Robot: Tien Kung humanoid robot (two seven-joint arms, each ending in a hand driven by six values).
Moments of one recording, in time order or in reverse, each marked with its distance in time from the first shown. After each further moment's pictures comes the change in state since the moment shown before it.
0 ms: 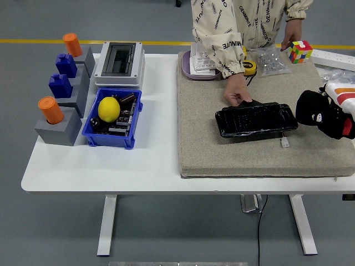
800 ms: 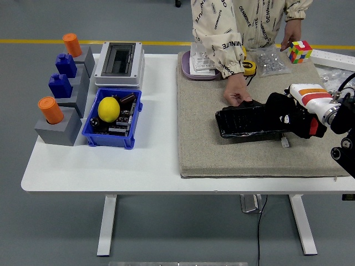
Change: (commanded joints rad) left arm -0.002 0.001 0.001 0.000 -0.004 0.001 -0.001; right arm 0.060 0.122 -0.101 0.002 0.003 0.007 -0.013
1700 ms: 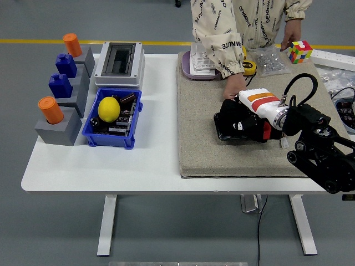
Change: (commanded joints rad) left arm 0.000 0.008 0.007 0.000 0.004 0.000 0.002; right arm 0.080 0.167 -0.136 0.015 0.007 0.004 -0.009
